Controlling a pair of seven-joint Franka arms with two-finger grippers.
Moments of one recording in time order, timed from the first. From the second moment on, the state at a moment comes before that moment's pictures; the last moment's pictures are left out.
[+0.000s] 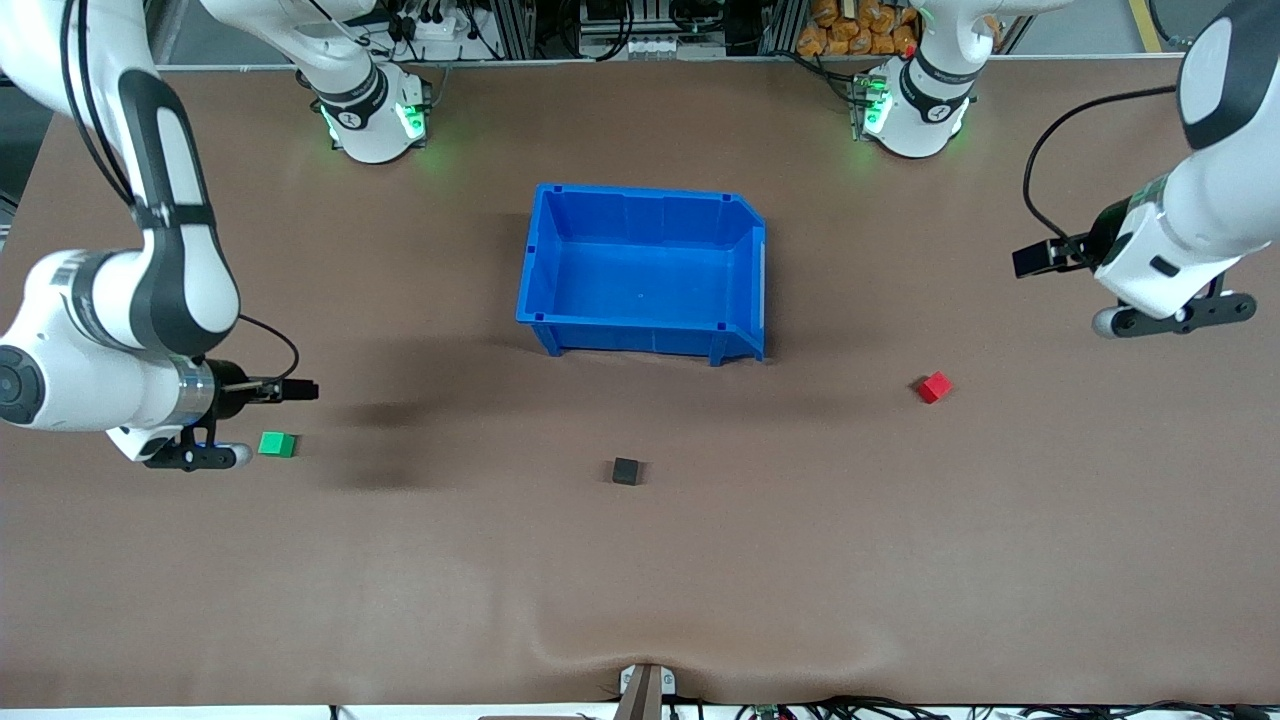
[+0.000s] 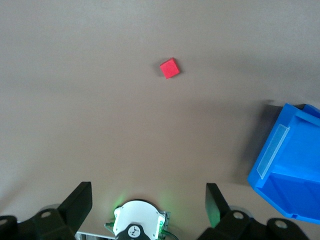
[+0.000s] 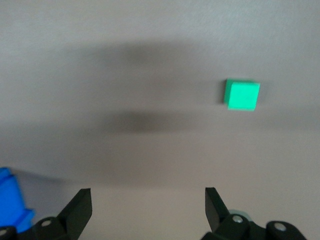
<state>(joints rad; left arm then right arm) -0.02 0.10 -0.11 -1.61 0.07 1.46 -0.23 0.08 0.45 -0.14 -1.69 0.18 1.89 -0.14</state>
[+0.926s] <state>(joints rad) 0.01 0.10 -0.12 -1.83 0.07 1.73 -0.21 0.00 0.61 -0.14 -1.78 0.11 2.33 -0.22</state>
